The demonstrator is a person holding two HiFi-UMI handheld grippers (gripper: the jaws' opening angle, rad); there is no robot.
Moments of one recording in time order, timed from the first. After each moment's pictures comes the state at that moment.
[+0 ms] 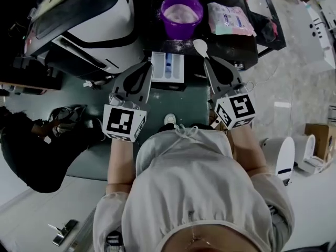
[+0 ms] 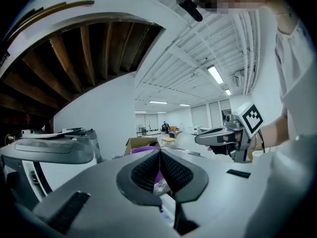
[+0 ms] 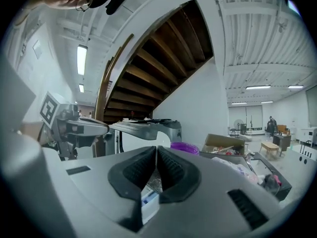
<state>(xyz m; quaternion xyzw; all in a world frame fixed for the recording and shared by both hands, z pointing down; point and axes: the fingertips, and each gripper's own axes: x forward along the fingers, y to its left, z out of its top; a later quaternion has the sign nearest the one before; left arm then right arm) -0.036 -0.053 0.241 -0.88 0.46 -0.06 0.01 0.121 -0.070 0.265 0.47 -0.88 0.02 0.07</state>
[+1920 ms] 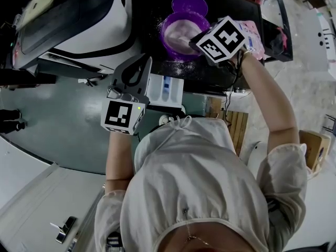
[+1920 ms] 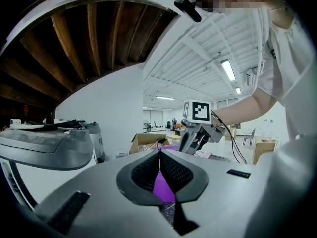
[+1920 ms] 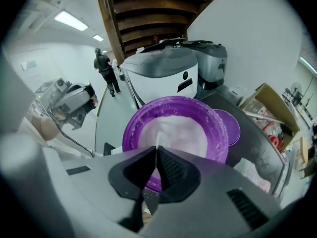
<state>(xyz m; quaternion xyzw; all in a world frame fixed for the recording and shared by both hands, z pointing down) -0.036 -0.224 0.272 -0.87 0.49 -0.07 -0.02 0.081 -0.294 0.378 0.18 -0.84 0.19 0.48</state>
